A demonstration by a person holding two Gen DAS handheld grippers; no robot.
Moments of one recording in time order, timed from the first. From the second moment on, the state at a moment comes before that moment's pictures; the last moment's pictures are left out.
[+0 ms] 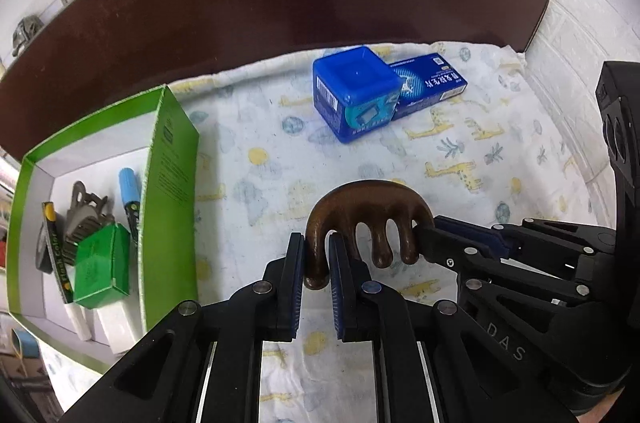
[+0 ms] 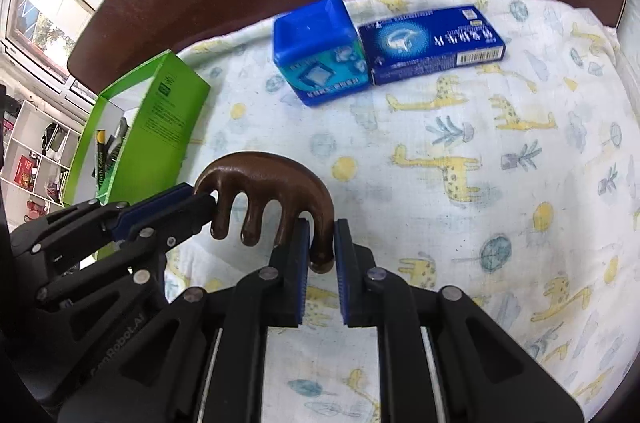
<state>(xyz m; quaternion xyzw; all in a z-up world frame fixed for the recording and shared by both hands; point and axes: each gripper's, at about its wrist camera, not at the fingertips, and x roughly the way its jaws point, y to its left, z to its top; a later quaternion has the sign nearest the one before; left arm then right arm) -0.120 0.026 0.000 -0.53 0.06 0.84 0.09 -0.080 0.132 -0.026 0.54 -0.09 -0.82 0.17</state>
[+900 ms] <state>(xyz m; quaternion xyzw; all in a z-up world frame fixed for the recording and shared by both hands) -0.106 -0.144 0.057 -0.44 0.00 0.90 0.01 -0.085 -0.024 0.051 0.46 -0.02 -0.84 0.28</state>
